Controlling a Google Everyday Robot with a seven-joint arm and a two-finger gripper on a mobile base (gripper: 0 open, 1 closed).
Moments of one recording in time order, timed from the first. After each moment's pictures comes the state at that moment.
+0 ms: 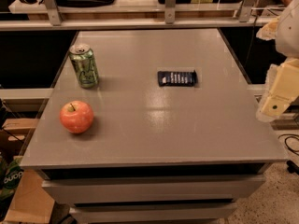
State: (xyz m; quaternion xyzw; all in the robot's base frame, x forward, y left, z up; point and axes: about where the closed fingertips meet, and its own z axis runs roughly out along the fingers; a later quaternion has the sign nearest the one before) arm 0.438 -0.215 0.984 -0.60 0.78 -0.04 0.17
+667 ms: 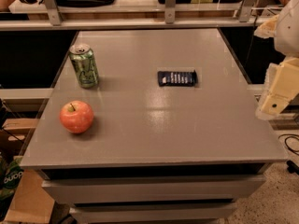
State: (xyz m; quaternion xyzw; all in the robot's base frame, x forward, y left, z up) arm 0.443 -0.215 0.984 -0.61 0.77 -0.05 0.18
